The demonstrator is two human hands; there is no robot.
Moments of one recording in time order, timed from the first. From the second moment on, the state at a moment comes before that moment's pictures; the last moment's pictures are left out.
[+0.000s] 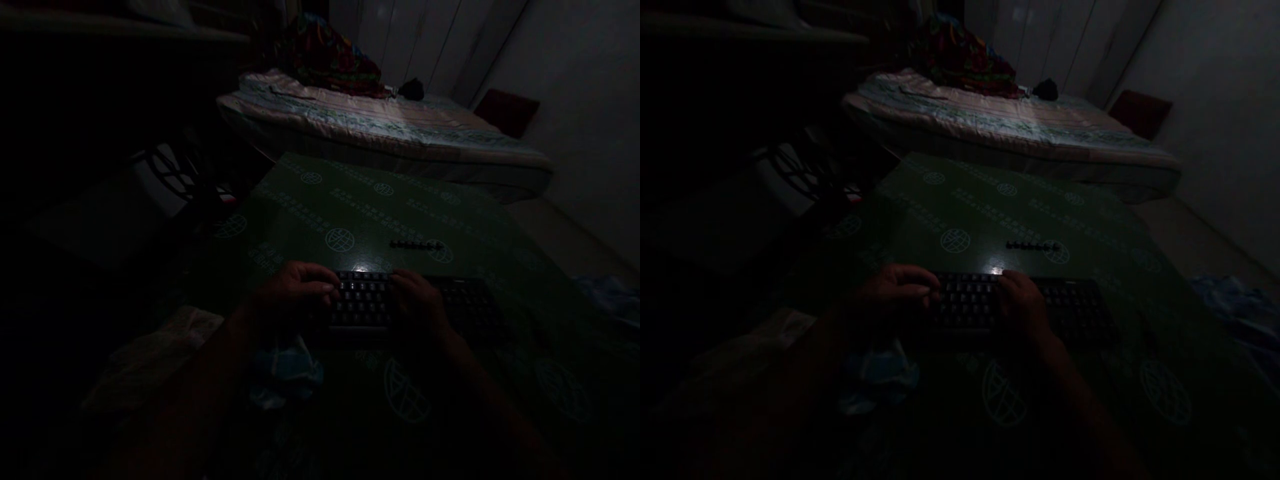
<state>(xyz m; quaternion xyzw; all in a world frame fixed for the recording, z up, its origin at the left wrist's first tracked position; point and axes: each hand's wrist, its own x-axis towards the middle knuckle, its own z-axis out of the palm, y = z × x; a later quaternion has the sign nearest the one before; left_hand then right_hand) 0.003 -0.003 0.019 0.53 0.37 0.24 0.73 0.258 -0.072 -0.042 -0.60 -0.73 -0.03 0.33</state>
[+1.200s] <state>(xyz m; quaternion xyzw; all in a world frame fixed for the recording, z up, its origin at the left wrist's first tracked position) 0.004 0.001 0.023 0.48 0.44 0.27 0.71 0.250 -0.066 -0.032 -0.60 -0.76 -0.06 0.23</state>
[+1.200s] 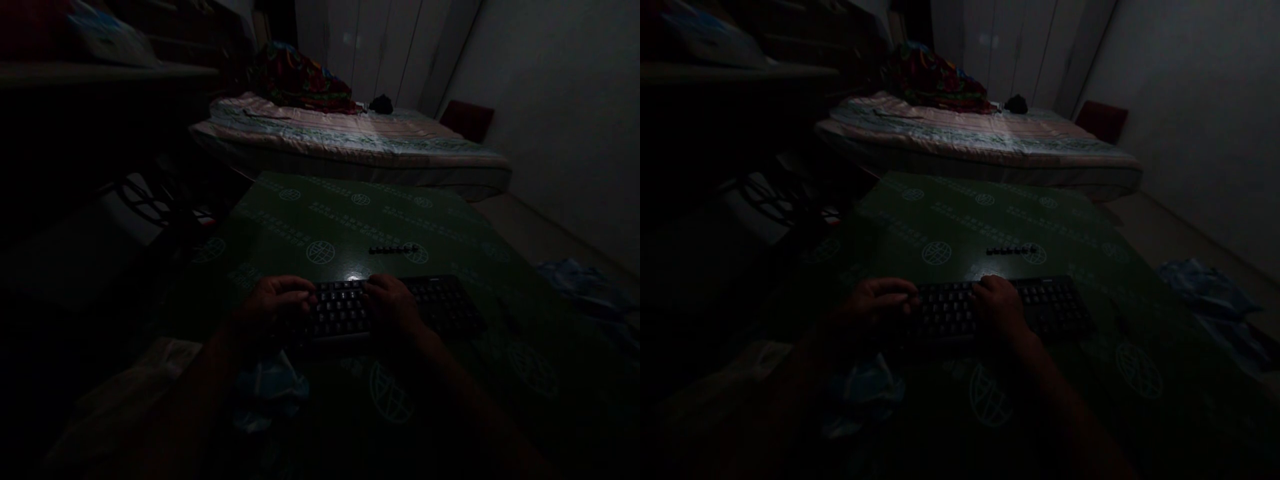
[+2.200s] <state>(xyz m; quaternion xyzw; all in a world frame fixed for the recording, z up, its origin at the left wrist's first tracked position) 0.000 0.001 0.024 0.49 0.42 0.26 0.72 0.306 0.037 0.001 -0.68 -0.73 -0.01 0.04</state>
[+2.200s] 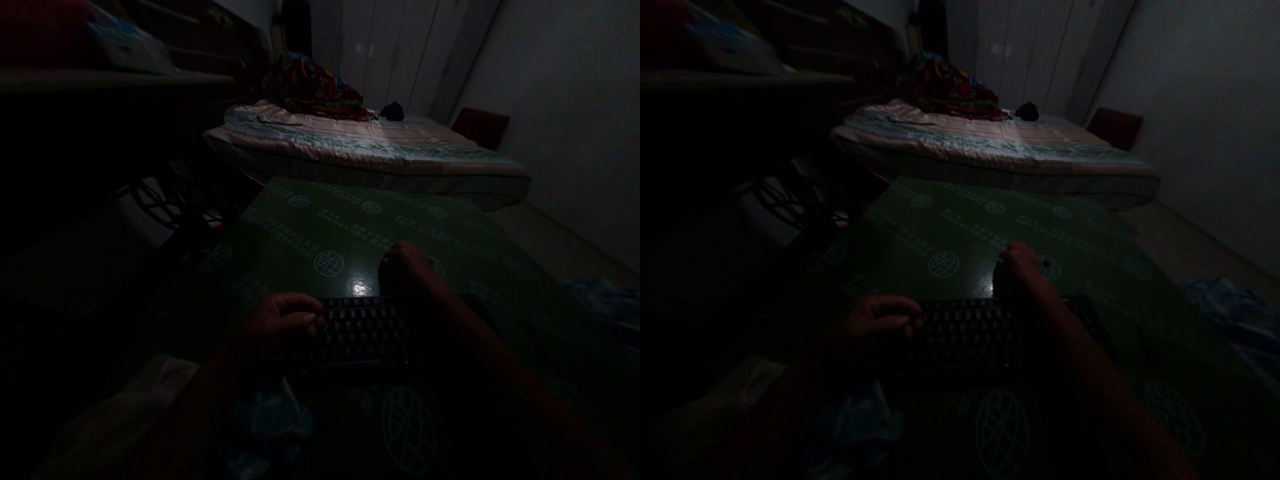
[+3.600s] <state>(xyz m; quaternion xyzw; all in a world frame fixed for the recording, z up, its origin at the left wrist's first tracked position) 0.016 -0.008 0.046 0.47 0.51 0.26 0.68 0.168 -0.048 0.007 -0.48 -0.77 0.10 0.42</state>
